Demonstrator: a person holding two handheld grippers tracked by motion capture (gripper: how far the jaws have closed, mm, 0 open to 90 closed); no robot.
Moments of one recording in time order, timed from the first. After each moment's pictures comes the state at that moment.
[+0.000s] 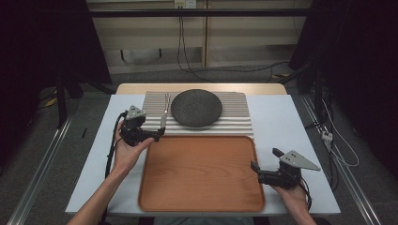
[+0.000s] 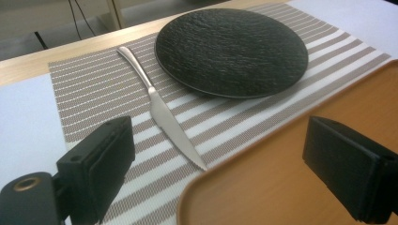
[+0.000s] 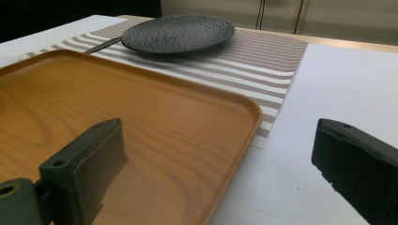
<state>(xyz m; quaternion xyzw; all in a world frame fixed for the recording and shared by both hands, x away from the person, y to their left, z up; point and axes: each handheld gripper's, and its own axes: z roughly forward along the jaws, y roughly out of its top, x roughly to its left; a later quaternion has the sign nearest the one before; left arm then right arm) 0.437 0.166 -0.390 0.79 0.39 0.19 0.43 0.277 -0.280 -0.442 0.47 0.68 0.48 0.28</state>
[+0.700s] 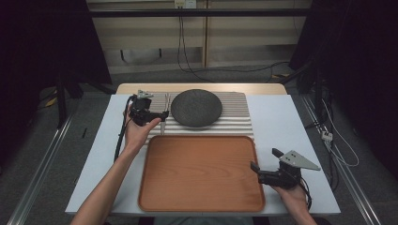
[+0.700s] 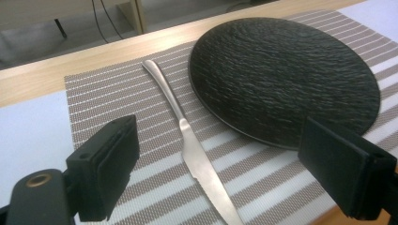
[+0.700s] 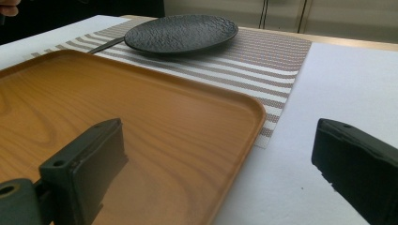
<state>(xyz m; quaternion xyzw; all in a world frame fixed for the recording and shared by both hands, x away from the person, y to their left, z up) 0.503 0.150 -0.393 0.78 0.43 0.20 0.40 0.277 -0.280 -0.442 0.46 0.69 0.49 0.28</state>
